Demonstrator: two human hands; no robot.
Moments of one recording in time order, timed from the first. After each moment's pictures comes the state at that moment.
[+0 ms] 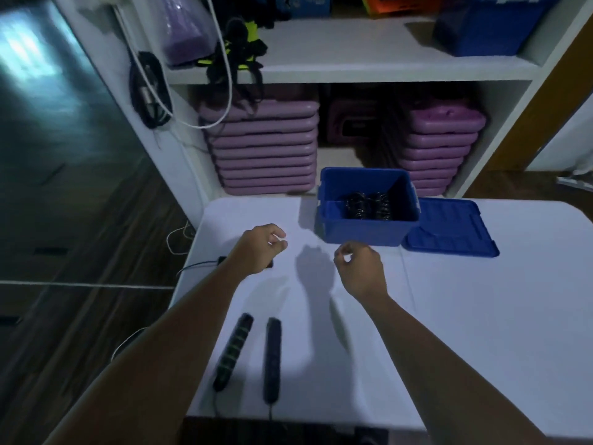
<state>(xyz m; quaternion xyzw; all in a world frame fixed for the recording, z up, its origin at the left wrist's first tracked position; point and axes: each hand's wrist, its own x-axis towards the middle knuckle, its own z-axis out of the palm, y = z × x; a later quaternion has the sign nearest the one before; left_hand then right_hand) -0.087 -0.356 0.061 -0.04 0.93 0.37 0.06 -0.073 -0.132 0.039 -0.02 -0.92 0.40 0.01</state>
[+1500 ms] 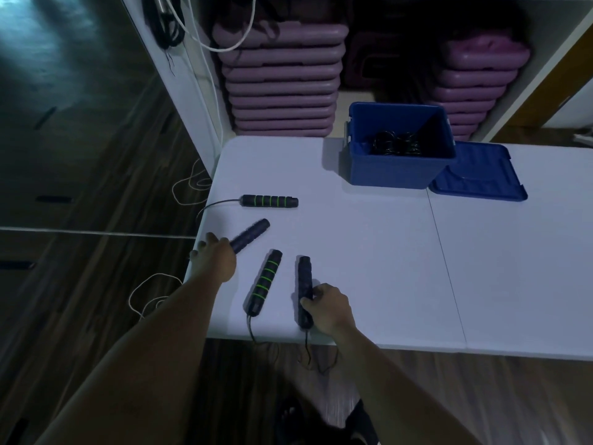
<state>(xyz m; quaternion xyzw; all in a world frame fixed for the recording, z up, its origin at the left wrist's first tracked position) 0.032 -0.476 -0.058 -0.17 0.97 0.03 0.16 0.087 -0.226 -0.064 -0.08 -0.88 0.38 -0.27</state>
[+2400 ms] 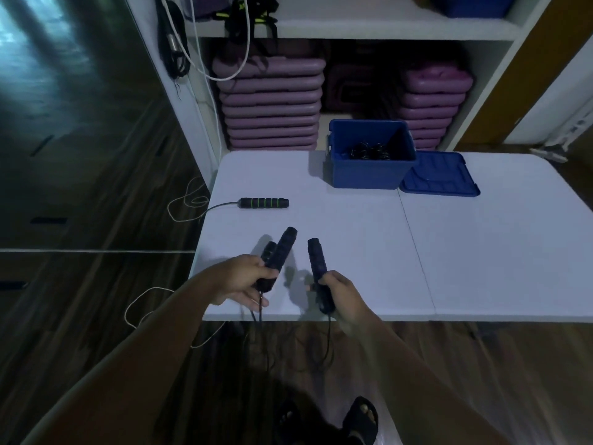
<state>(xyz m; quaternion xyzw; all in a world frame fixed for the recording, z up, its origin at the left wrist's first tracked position) 0.132 -0.413 0.062 -0.17 0.74 0.54 0.37 0.147 -0.191 0.003 -0.19 -0.63 0.71 -0.27</state>
